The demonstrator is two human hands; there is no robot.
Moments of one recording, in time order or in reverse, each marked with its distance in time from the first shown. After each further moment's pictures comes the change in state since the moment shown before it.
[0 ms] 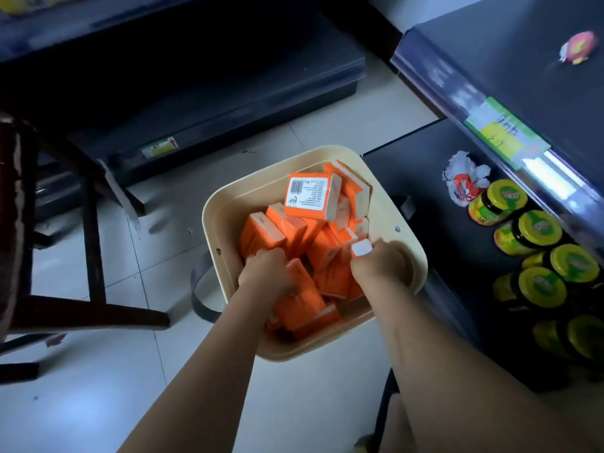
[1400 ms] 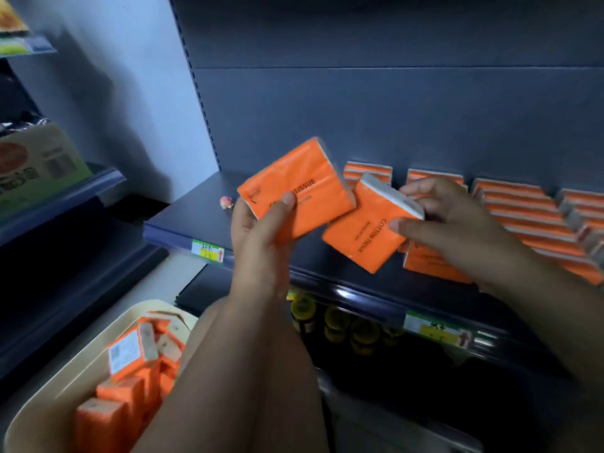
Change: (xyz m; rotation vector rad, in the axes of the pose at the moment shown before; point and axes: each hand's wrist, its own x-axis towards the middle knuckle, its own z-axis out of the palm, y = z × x) left_hand -0.307 0.328 -0.039 -1.508 -0.362 1.103; right_hand -0.220 0.278 -0.369 0.817 0.565 -0.451
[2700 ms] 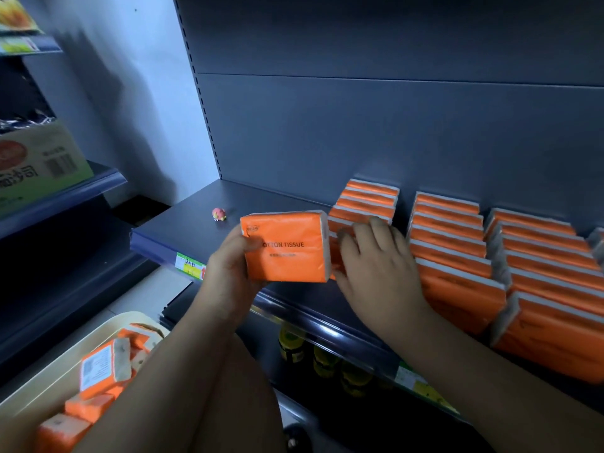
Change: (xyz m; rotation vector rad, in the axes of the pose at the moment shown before) left_hand 0.051 -0.039 -0.042 0.119 -0.015 -0.200; right_hand 0.065 0.078 0.068 -1.231 0.167 -0.600
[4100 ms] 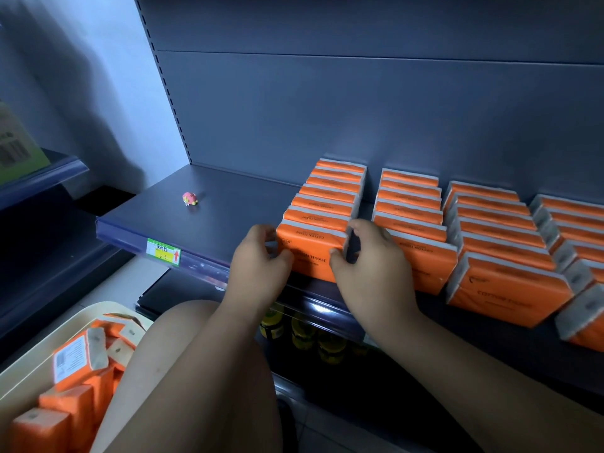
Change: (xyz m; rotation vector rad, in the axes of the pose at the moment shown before) left_hand -0.015 -0.055 0.040 0.962 0.130 0.168; right_hand -0.047 -0.005 -0.027 0.630 0.082 0.549
